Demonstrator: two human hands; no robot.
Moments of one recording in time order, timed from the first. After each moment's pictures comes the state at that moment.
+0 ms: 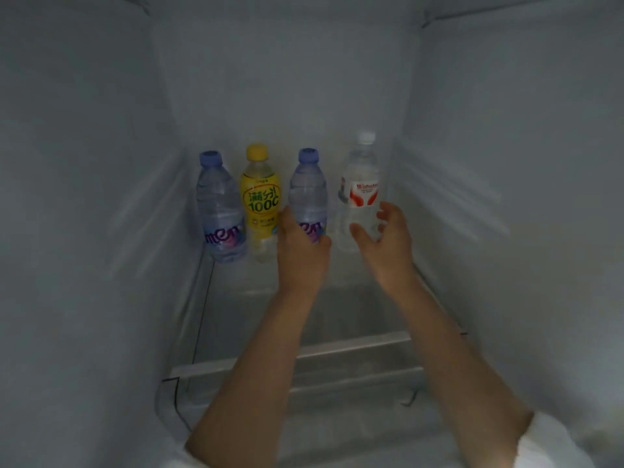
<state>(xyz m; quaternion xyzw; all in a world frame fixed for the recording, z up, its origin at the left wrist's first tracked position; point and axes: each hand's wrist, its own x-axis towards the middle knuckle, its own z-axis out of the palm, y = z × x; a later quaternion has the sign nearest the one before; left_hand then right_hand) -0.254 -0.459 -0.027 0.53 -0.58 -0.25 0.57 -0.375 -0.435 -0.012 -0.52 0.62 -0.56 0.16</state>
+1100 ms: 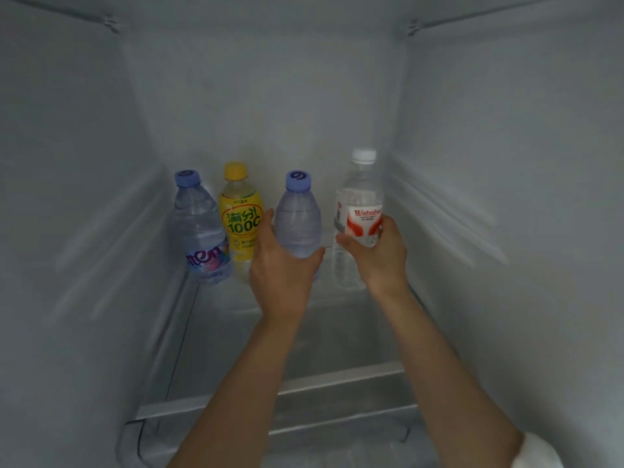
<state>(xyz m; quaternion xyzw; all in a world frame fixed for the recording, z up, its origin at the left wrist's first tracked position) -0.260 -0.461 -0.022 0.56 -0.54 -0.14 0.61 -0.390 -0.455 0.000 -0.48 0.61 -0.60 0.21</state>
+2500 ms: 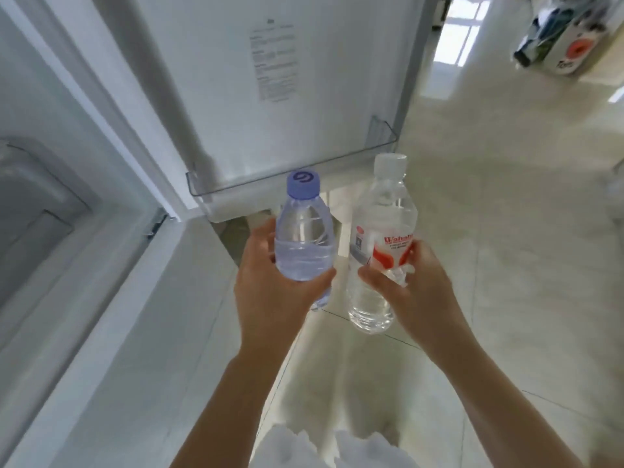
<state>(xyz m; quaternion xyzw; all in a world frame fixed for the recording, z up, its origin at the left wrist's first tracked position) -0.288 0.069 -0.123 0.19 -0.82 -0.49 0.22 -0.325 0.234 -0.111 -0.01 0.83 -0.56 0.06</state>
